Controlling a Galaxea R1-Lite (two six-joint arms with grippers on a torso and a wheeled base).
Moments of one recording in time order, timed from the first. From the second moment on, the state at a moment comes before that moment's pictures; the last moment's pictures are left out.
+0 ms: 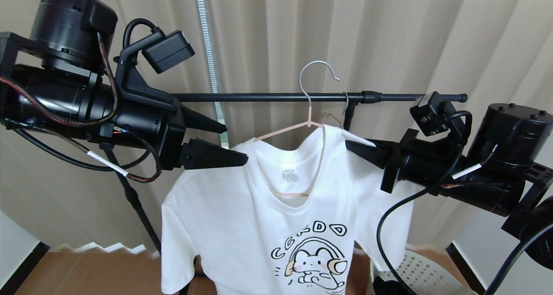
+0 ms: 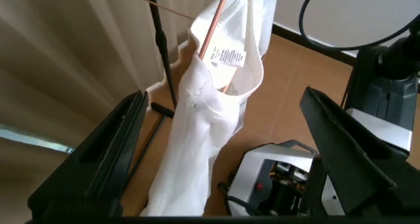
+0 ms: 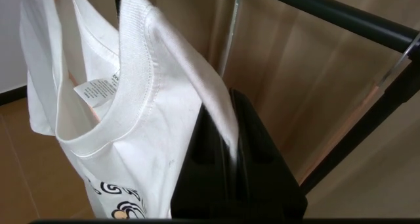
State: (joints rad) left arm -0.39 1.61 -1.46 0.47 -0.65 0.41; right arm 0.42 1.67 -0.70 -0.90 0.41 -0.10
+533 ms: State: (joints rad) left arm -0.40 1.76 -1.60 0.55 -0.71 0.55; right arm 0.42 1.67 -0.70 -0.90 0.41 -0.10
